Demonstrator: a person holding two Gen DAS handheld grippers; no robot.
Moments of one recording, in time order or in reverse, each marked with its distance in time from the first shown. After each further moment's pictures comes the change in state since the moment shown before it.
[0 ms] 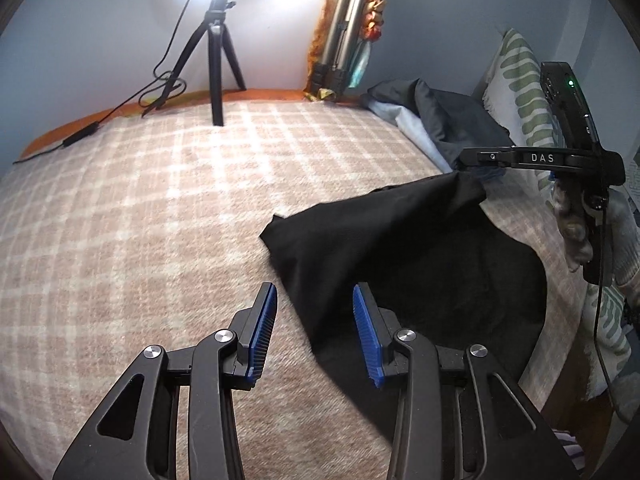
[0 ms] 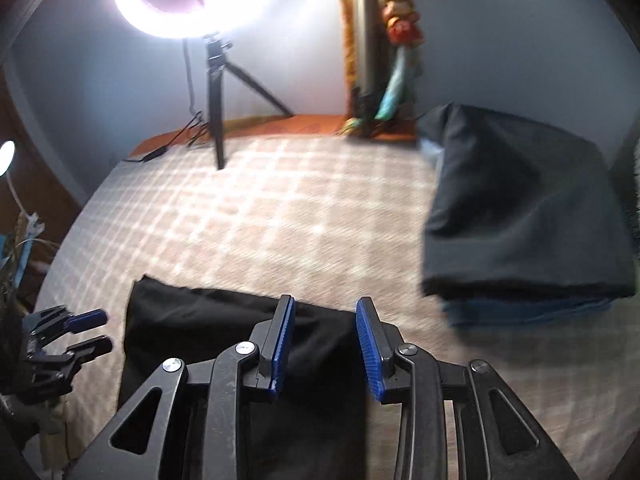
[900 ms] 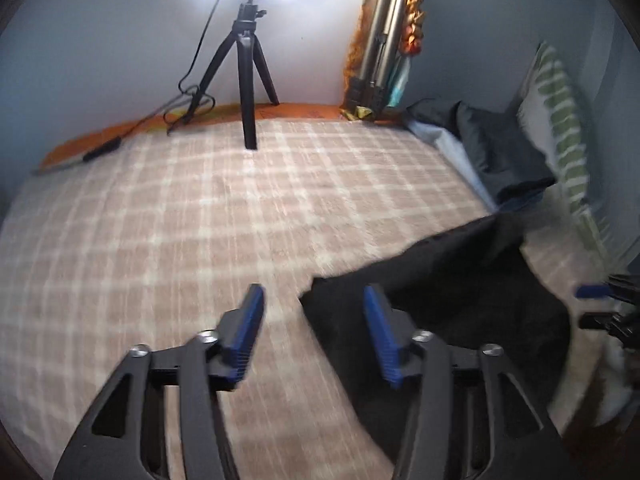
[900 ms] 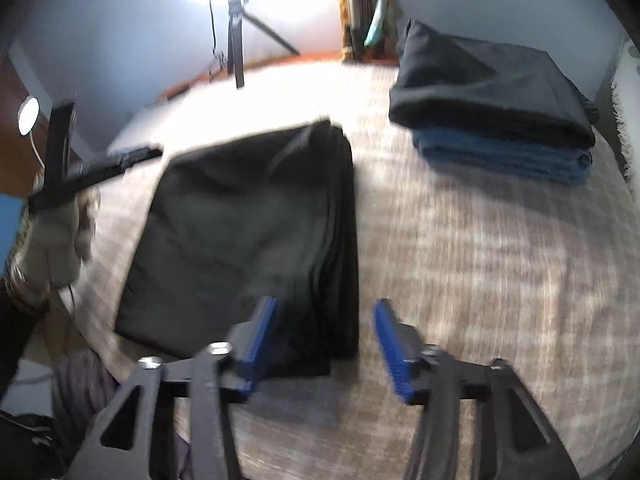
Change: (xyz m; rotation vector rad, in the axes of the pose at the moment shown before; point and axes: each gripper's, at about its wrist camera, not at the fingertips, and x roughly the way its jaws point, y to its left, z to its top) left arm 0.005 0.021 0.028 -0.058 -0.001 0.078; right arm -0.065 -0.015 -0.109 0.013 0.119 0.076
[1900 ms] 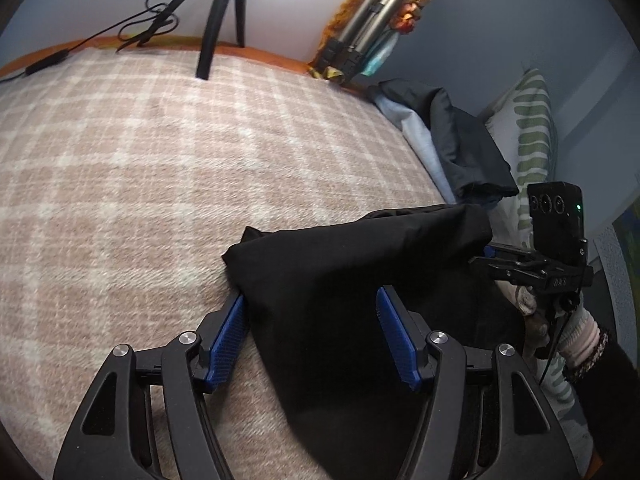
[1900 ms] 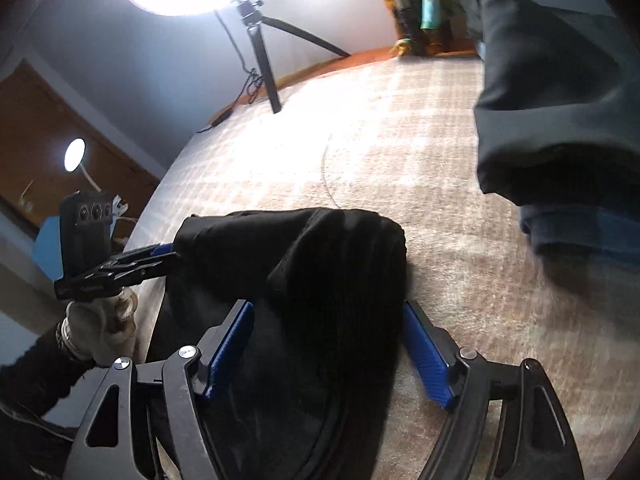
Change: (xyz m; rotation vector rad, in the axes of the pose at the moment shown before) left arm 0.051 0.000 -0.011 -0.142 0.095 -0.262; right arm 0.104 -0.030 0.077 -0.035 0.035 0.416
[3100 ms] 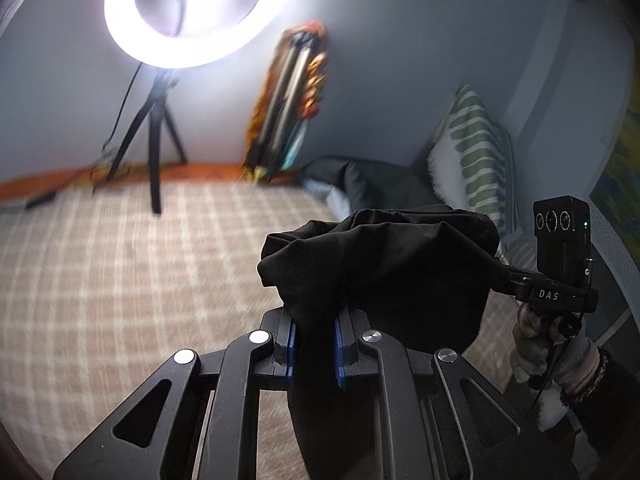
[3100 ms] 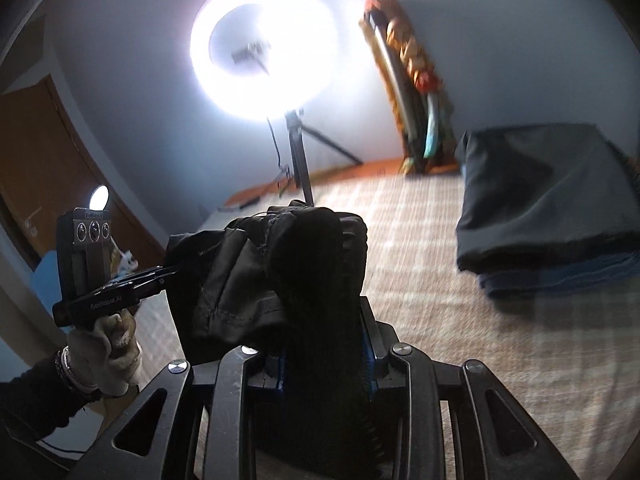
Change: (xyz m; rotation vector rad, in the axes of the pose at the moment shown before) left arm -0.088 -0.095 0.038 0.210 -0.215 -0.010; right arm -0.112 0.075 -0.016 -0.022 -0.334 -0.068
